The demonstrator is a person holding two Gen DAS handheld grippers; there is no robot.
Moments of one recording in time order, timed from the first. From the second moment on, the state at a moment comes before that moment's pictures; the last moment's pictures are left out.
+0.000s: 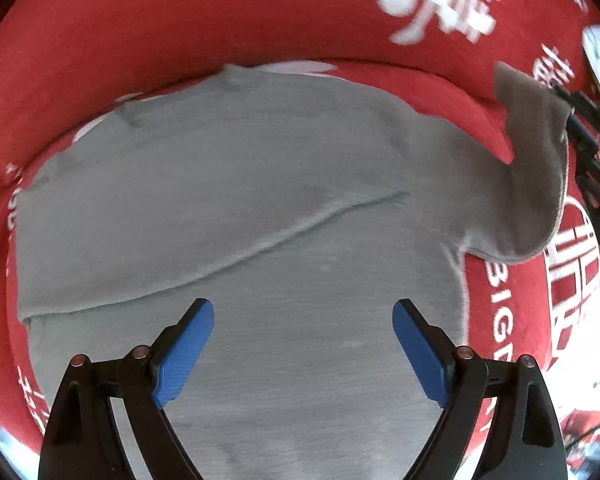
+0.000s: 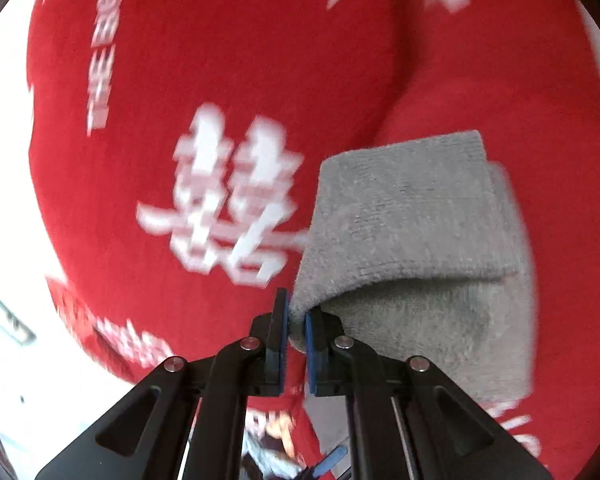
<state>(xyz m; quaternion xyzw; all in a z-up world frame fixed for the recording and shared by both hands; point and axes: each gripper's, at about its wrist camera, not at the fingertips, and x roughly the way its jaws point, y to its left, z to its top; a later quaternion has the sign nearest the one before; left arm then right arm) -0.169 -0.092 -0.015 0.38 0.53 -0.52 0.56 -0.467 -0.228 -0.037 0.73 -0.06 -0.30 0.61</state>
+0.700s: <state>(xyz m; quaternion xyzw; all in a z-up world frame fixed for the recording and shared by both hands) -0.010 -0.044 -0.016 0.29 0.56 -0.44 0.64 -0.182 -0.177 -0.075 0.56 0.43 -0.25 0.67</state>
